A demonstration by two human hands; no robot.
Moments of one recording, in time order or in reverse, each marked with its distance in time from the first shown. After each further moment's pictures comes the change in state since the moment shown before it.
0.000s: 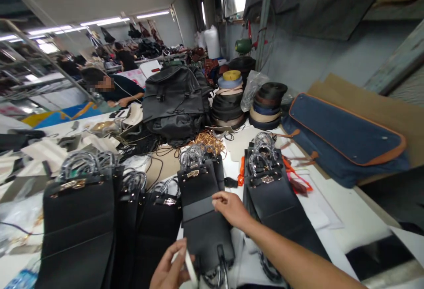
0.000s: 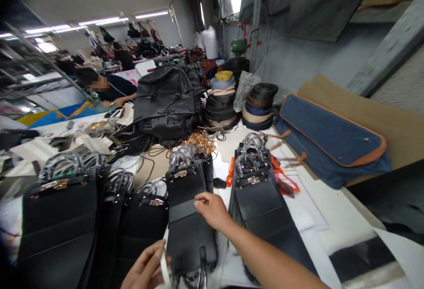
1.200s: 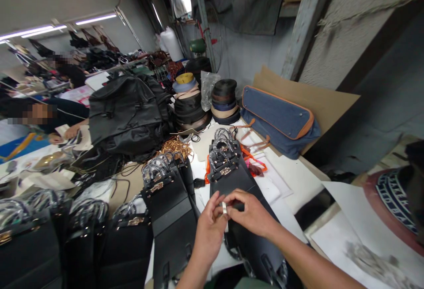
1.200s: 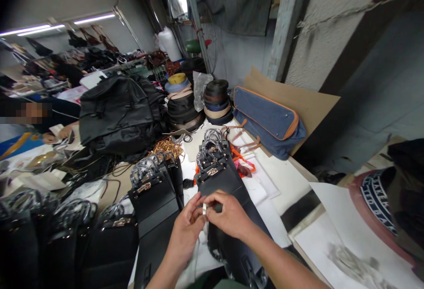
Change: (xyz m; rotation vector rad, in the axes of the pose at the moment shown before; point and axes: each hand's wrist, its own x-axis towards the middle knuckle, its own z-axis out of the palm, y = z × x) left_hand -0.039 -0.042 0.213 0.230 -0.655 0.181; right_hand -0.131 -0.035 -0.167 -0.165 0.185 -0.188
